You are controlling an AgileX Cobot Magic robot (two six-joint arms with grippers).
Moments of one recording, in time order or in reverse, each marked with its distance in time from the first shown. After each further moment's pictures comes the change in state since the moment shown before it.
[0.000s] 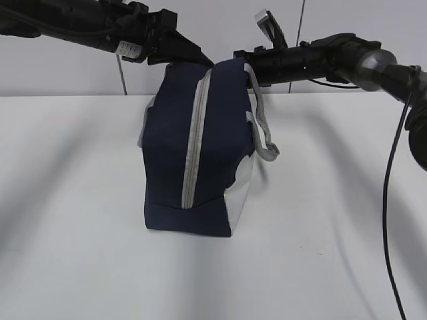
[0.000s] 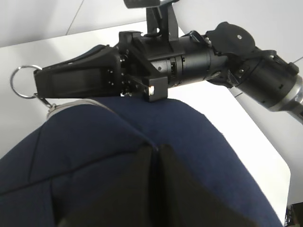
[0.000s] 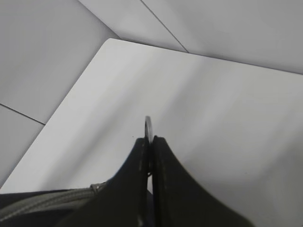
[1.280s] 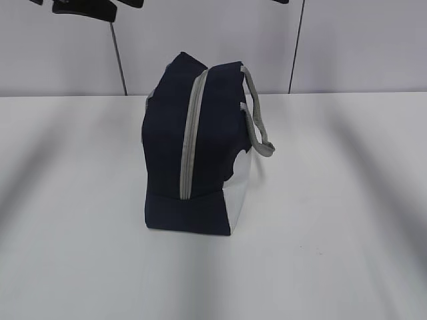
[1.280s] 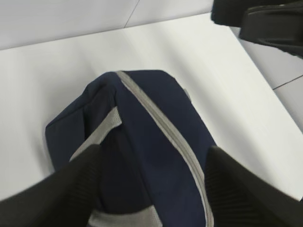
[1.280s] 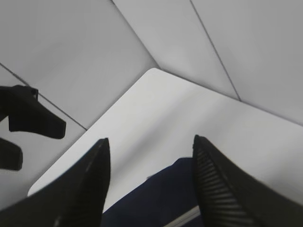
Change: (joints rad) left arm 0.065 -0.316 0.000 0.488 0.097 -0.489; right arm -0.003 -0.601 0.450 -0.032 -0.020 -0.043
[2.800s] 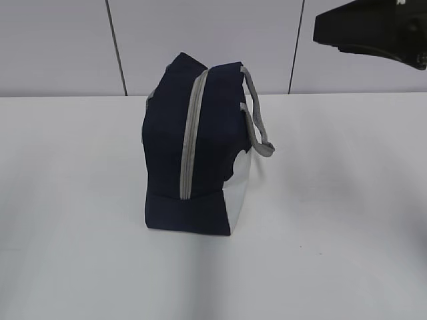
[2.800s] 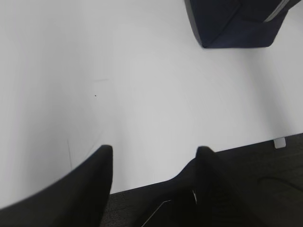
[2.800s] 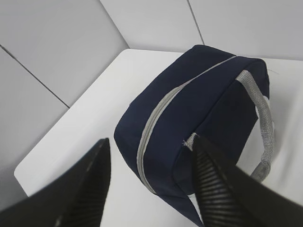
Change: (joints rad) left arm 0.000 -1.317 1.002 0.661 0.195 -0.453; right arm 0.000 -0.934 1.073 0.002 0.284 -0.110
